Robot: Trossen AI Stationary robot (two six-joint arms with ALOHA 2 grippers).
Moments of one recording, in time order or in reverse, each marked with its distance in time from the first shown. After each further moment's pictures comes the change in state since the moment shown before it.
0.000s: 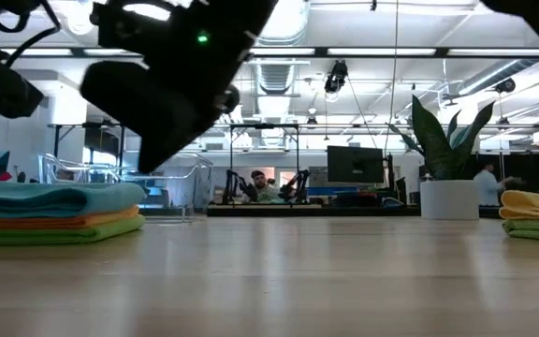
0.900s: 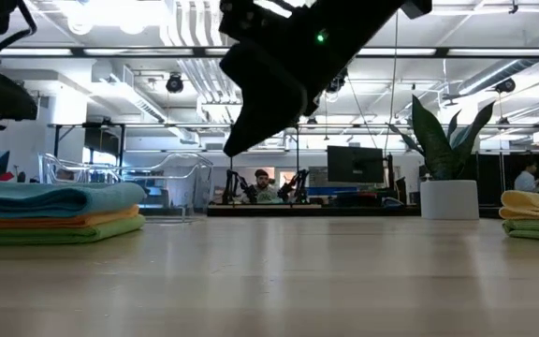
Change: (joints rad) left arm -0.081 0.134 0.020 0.041 -0.089 -0.272; right arm 0.022 -0.417 -0.710 0.440 0.024 0.055
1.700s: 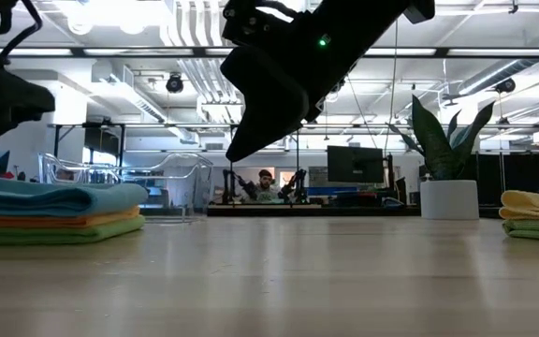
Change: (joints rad) left arm 0.002 -0.027 -0.038 0.118 -0.131 0.054; right arm -0.001 -0.001 -0.016 0.010 -0.004 0.044
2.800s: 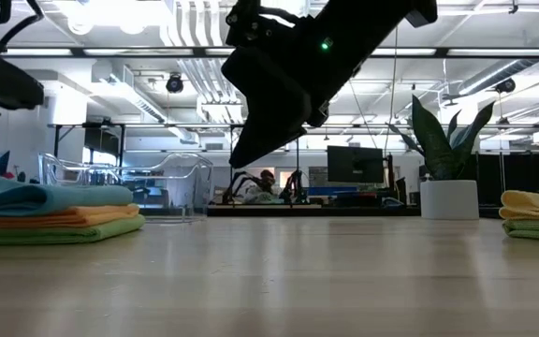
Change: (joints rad) left arm -0.001 0.008 0.066 -0.146 0.054 0.028; right arm -0.001 0.001 -0.012 -0.005 -0.024 0.067
